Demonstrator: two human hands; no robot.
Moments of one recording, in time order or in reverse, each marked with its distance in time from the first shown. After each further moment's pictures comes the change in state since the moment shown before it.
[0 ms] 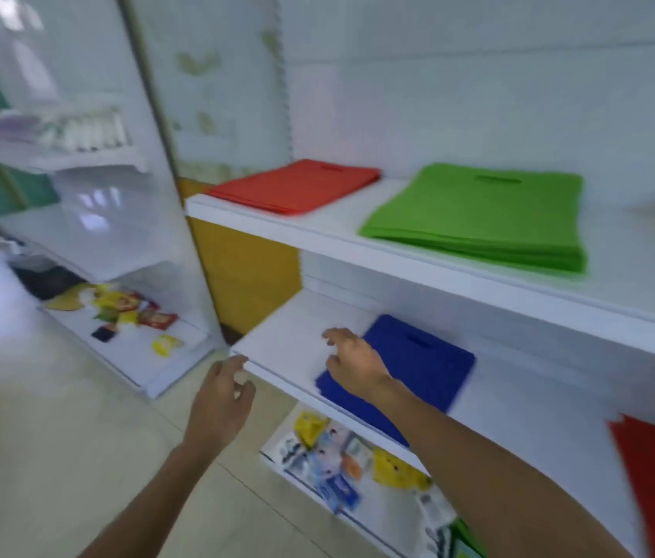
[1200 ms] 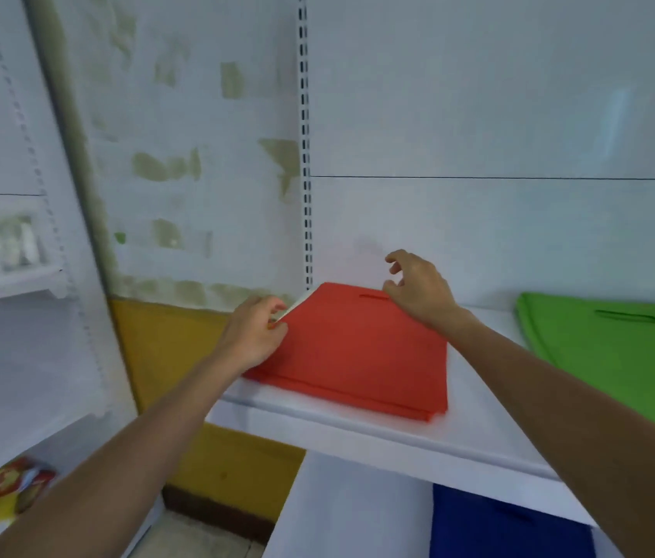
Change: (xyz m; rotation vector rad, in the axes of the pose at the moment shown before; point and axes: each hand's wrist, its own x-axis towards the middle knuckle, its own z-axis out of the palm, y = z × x) left_hand 0.459 0.026 -0.095 0.042 -0.067 0.489; right_hand 0.341 -0.094 -0.166 -0.219 0.607 0.168
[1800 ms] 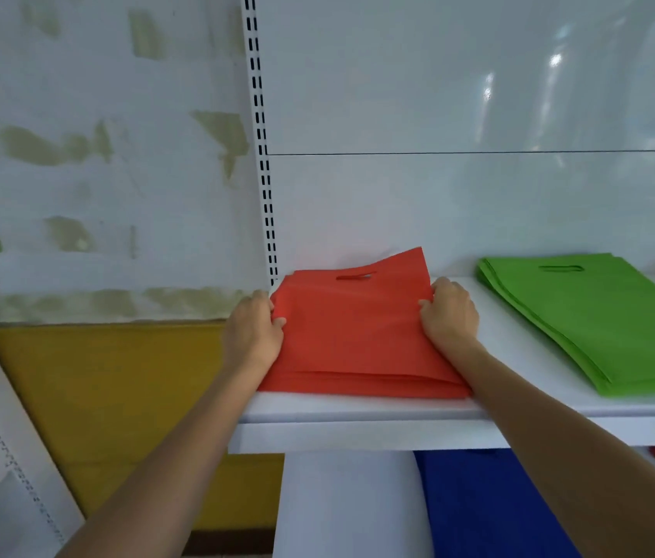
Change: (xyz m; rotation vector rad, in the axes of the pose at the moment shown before) left_hand 0.033 -0.022 0.031 -0.084 0.036 0.037; right_hand -0.049 0.012 0.037 -0.226 0.254 0.626
